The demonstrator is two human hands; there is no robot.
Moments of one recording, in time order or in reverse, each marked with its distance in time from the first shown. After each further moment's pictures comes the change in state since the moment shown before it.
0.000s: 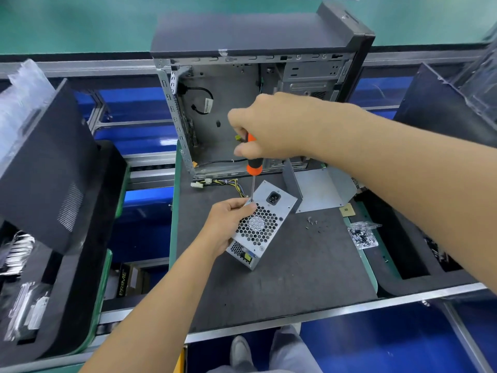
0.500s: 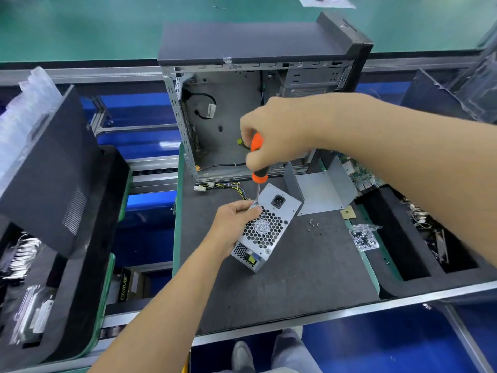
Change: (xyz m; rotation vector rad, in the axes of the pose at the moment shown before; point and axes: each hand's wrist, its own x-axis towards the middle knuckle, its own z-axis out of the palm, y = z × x) left_hand -0.001 -0.001 0.004 0.020 -0.004 0.033; right_hand -0.005 -0.003 -0.016 0.046 -0.164 0.082
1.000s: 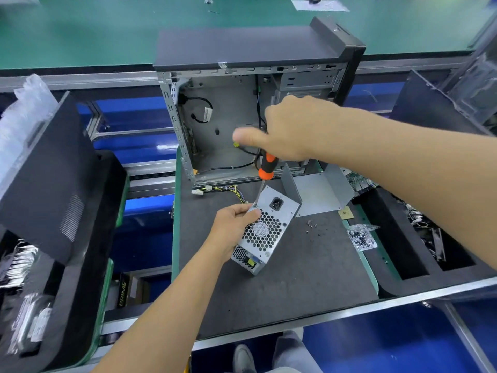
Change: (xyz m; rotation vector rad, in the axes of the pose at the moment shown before) left_hand 0.006 -0.005 0.000 0.027 0.013 0.008; right_hand -0.009 0.006 0.003 0.017 0.090 0.276
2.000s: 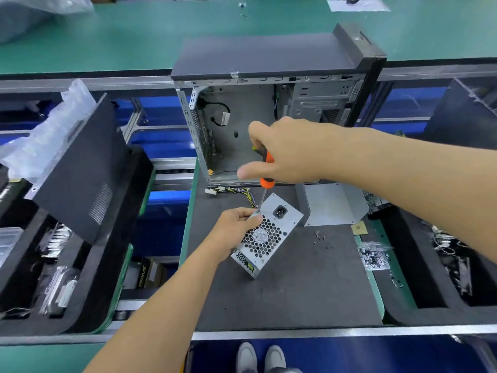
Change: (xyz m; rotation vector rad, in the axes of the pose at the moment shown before) left_hand -0.012 0.015 0.005 0.145 0.054 0.007; right_hand 0.001 0.024 0.012 0.126 -0.013 -0.375
